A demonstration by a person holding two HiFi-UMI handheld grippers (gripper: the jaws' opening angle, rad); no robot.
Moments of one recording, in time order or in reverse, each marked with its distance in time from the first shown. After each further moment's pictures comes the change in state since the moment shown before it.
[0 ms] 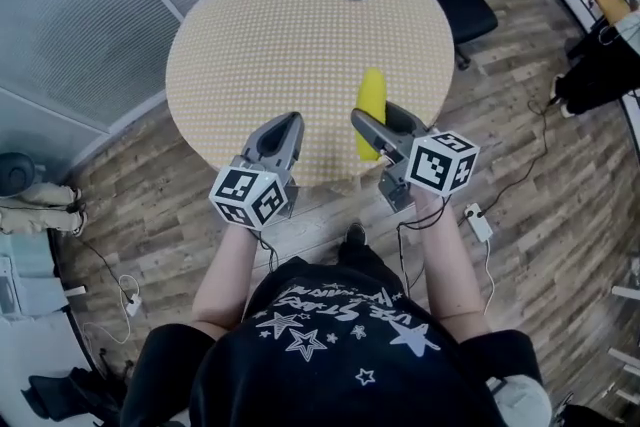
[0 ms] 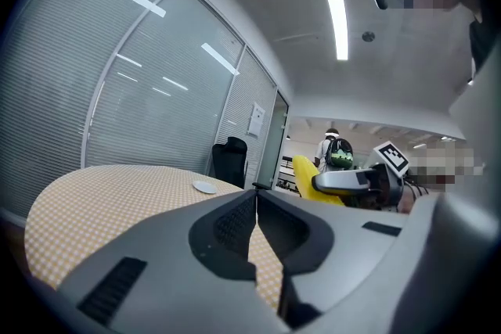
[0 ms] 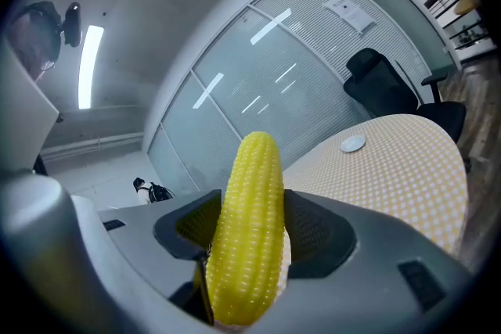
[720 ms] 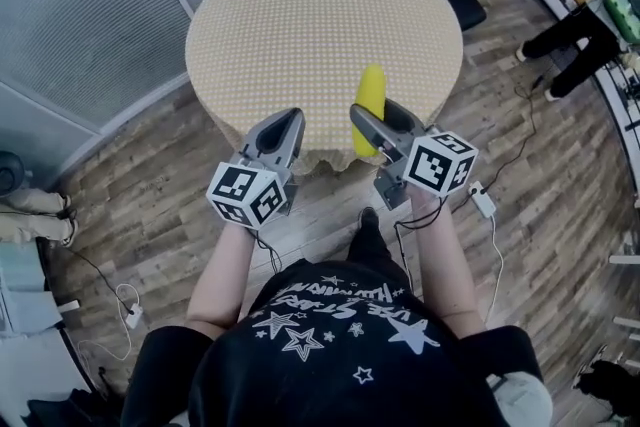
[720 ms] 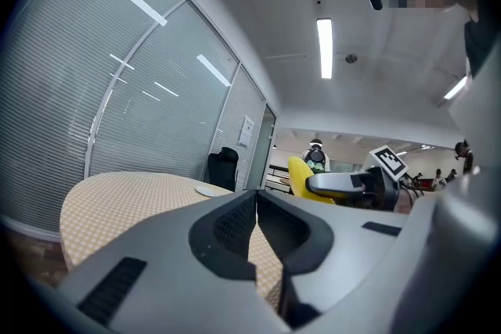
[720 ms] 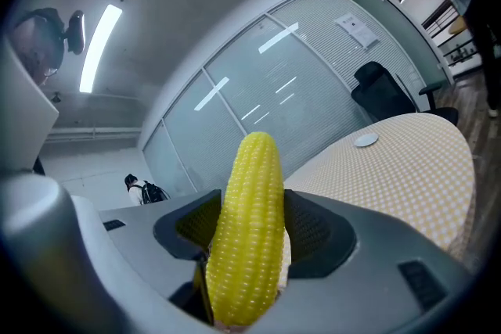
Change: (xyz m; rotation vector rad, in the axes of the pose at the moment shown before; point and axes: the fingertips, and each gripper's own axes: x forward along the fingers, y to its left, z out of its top) left arm -0.162 0.047 0.007 0.004 -0.067 -0.113; right arm 0.039 0.147 -0.087 -0.050 -0.085 -0.066
